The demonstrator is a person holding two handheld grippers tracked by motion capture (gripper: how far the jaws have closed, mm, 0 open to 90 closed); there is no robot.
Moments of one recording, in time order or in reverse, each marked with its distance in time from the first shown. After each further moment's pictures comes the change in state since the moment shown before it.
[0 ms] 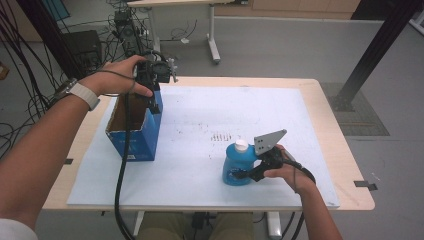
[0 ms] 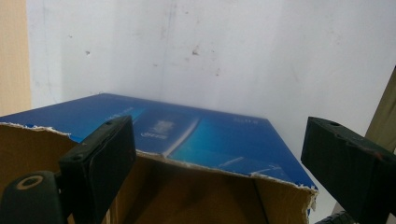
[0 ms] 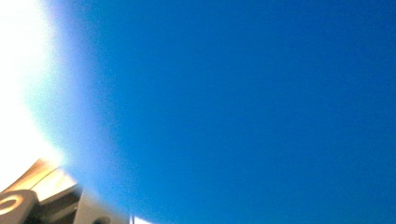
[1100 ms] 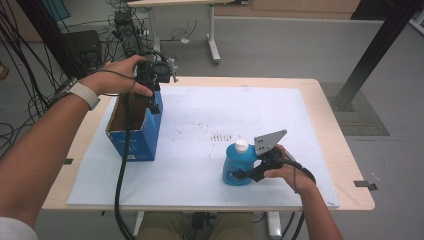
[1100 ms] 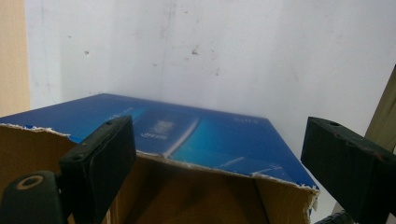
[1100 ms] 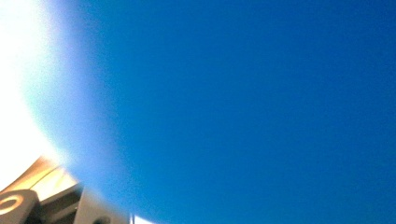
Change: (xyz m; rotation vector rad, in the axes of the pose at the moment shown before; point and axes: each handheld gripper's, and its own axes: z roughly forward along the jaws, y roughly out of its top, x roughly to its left) left arm 0.001 0.000 0.001 0.003 -0.005 0.004; right arm 0.000 0.000 0.000 -0.002 -0.001 -0.008
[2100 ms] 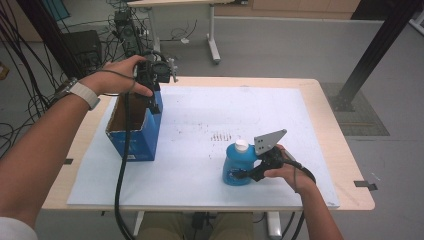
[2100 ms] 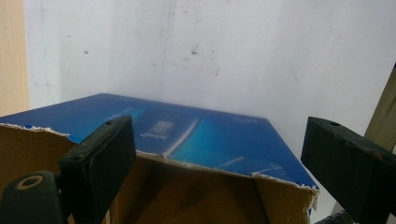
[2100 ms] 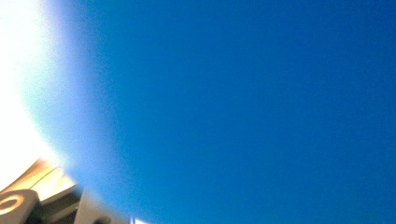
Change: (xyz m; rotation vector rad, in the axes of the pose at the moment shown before) left arm 0.001 -0.001 0.000 0.004 -0.001 0.001; right arm 0.000 0.000 0.000 0.002 0.003 0.004
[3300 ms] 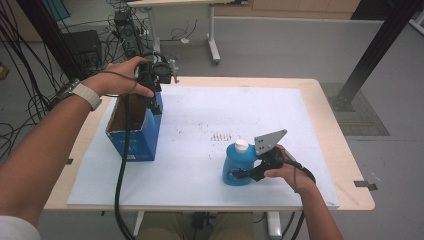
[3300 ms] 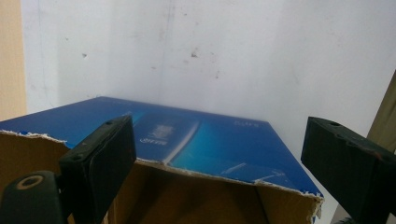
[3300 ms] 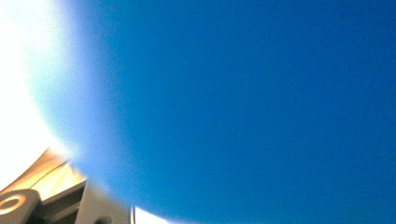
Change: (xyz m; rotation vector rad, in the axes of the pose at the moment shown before) left arm 0.001 0.003 0.005 -0.007 -0.007 0.002; right arm 0.000 0.000 0.000 -0.003 0.000 -0.005
